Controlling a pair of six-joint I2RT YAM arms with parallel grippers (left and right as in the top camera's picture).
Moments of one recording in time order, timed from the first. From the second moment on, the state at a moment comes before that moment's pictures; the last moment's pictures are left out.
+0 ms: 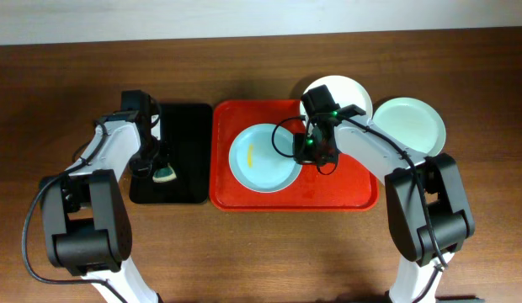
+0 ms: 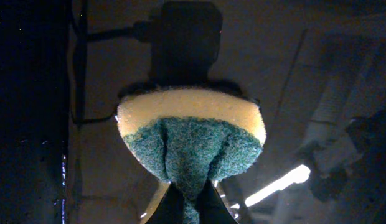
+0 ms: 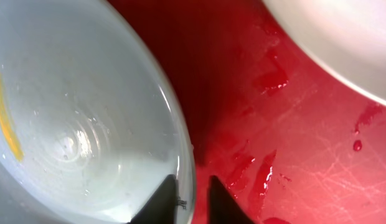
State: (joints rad) left arm 0.05 1.96 1.30 -0.78 0.04 -0.13; right arm 0.34 1.99 1.34 -0.72 -0.21 0.39
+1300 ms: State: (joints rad) left arm -0.04 1.64 1.38 -0.91 -0.05 -0.12; right arm 0.34 1.99 1.34 -0.74 -0.21 0.39
